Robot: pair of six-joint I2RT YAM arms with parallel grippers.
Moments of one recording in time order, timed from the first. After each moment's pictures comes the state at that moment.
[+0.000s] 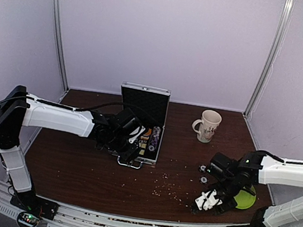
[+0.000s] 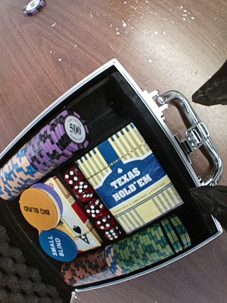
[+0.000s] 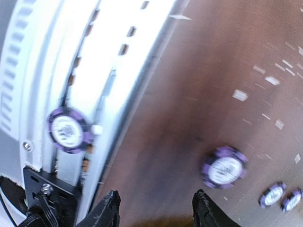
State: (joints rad) left arm -0.94 1.77 1.19 -0.42 -0.17 -0.18; right arm 0.95 1.22 0.71 -0.98 -0.12 -1.01
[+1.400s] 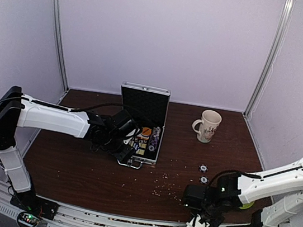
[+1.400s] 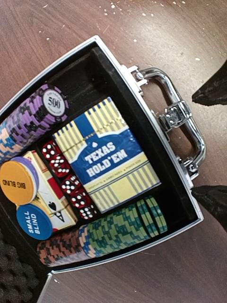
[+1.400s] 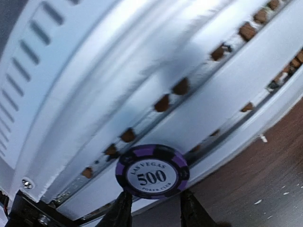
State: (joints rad) left arm -0.94 1.73 1.15 -0.47 -0.24 -0.21; right arm 1.35 1.40 0.70 -0.86 -0.03 -1.02
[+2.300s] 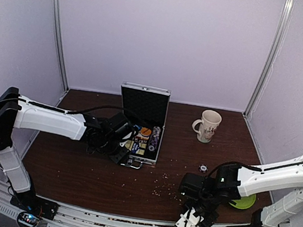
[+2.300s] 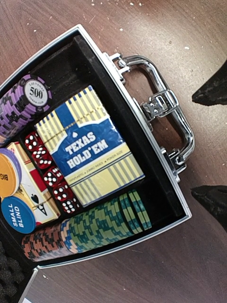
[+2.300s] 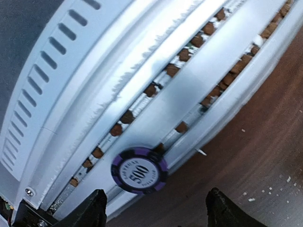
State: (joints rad) left arm -0.94 1.69 1.08 -0.46 -0.26 -0.21; right arm 1.26 1.43 0.80 -0.84 -0.15 -1.01
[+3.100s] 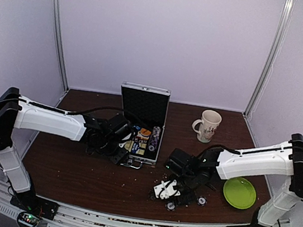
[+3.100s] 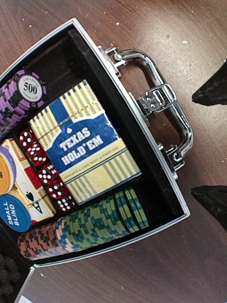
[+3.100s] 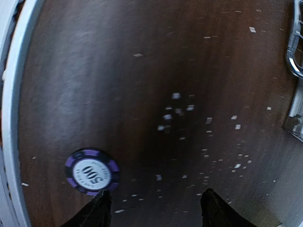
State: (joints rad) left arm -0.94 1.69 1.07 -0.46 -0.27 -0.20; right arm 1.13 1.64 0.97 -0.64 -0.01 -0.79
